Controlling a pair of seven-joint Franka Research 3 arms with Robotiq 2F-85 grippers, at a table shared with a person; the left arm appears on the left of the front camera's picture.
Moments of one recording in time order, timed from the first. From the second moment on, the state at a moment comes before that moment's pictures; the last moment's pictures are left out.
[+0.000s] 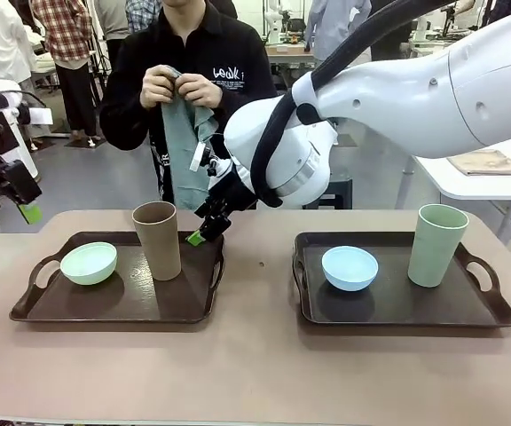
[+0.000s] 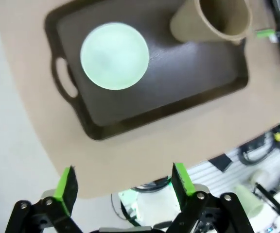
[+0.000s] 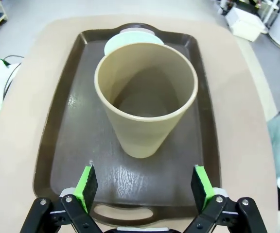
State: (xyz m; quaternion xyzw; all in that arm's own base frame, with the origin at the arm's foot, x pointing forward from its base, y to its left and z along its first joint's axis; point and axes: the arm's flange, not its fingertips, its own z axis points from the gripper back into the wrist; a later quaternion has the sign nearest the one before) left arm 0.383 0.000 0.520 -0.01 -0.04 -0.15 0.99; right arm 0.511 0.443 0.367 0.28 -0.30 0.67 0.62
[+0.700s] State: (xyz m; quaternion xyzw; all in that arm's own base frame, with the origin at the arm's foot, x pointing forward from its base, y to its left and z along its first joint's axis) left arm 0.408 -0.007 0.445 0.00 -0.12 -0.09 0.99; right arm 0.537 0.460 0.332 0.34 -0.30 0.67 0.59
